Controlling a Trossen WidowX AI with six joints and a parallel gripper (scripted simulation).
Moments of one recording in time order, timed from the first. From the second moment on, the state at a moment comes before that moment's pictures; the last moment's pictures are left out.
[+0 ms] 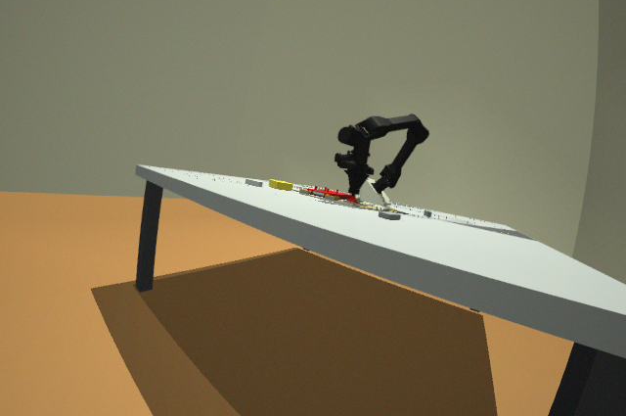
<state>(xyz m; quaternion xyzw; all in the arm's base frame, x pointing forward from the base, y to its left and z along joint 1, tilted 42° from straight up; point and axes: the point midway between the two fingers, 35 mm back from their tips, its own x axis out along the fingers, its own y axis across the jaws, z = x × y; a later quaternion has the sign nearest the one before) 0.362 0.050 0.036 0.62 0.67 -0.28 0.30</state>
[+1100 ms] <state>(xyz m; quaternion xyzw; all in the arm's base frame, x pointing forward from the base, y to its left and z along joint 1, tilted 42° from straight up) 0.362 0.043 0.043 0.62 0.67 -0.28 0.30</state>
